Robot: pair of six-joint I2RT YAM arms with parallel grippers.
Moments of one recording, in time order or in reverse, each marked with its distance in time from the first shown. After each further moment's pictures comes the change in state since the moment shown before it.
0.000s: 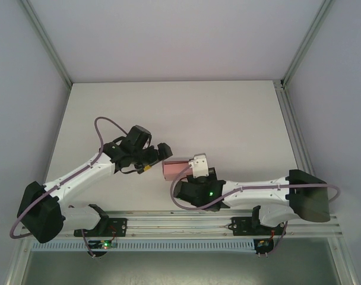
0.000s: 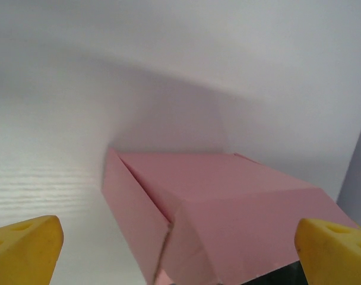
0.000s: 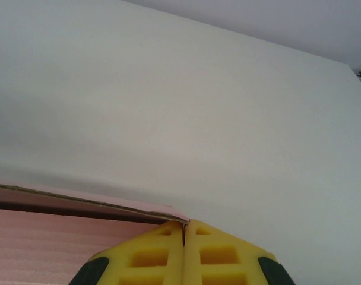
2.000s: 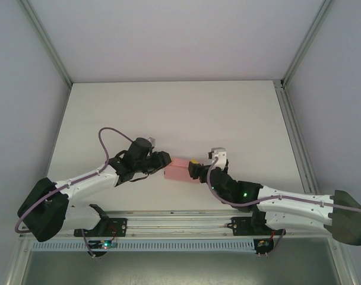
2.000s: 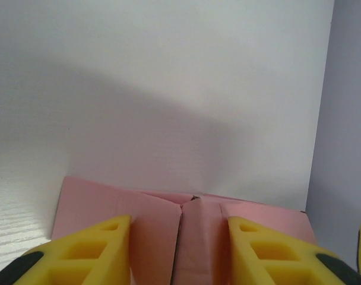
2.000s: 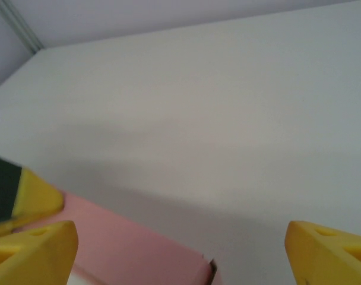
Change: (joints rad) left arm -0.054 0.003 -0.278 0.513 -0.033 -0.027; right arm -0.184 -0.473 -0.291 0.439 -0.394 -0.190
